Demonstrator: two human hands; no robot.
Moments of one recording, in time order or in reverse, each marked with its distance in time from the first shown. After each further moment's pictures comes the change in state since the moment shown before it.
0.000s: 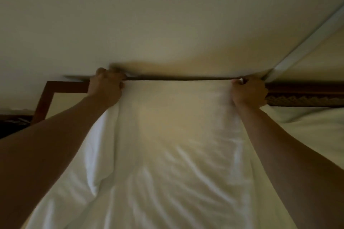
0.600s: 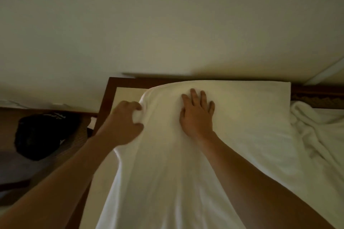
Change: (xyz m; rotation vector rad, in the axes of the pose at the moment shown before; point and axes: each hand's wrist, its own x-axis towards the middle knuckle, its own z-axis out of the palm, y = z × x) left_hand -0.156 -0.100 -0.068 -0.307 -0.343 -0.190; right_hand -0.271 -0.098 0.078 -0.267 -0.478 -0.752
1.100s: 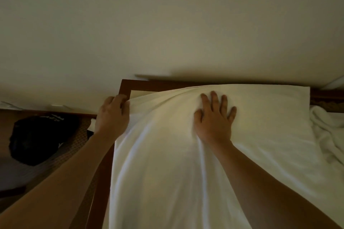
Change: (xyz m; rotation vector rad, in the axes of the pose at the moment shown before) left_hand 0.059 -0.106 0.004 -0.153 0.382 -0.029; right_hand 0.004 -0.021 0.026 -0.075 0.147 0.176
